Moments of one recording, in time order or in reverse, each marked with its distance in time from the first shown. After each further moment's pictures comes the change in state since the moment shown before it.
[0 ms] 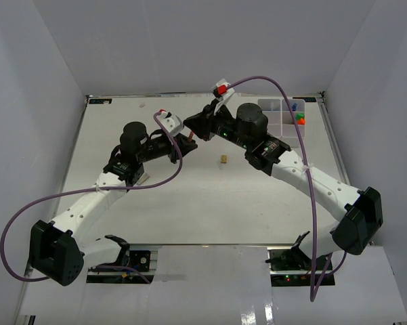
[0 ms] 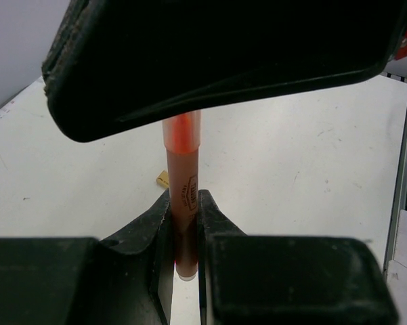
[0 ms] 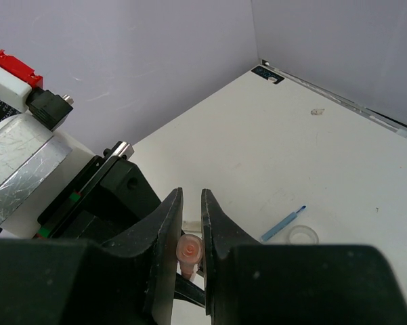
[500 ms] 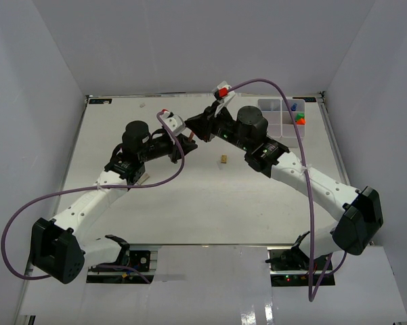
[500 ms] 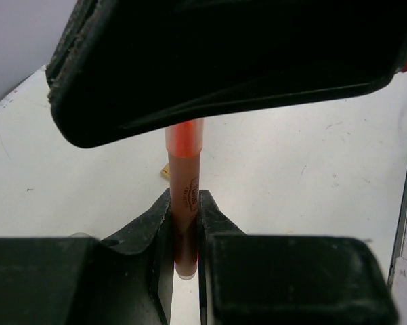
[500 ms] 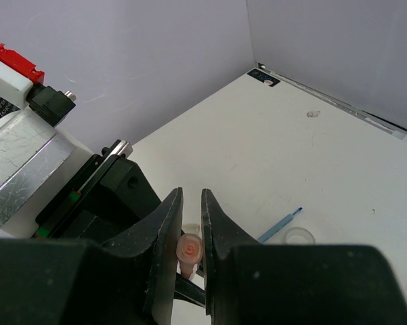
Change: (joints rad) left arm -0.005 0.017 0.018 -0.037 -0.031 0.031; right arm -0.005 -0.002 -0.048 0.059 0.005 -0.002
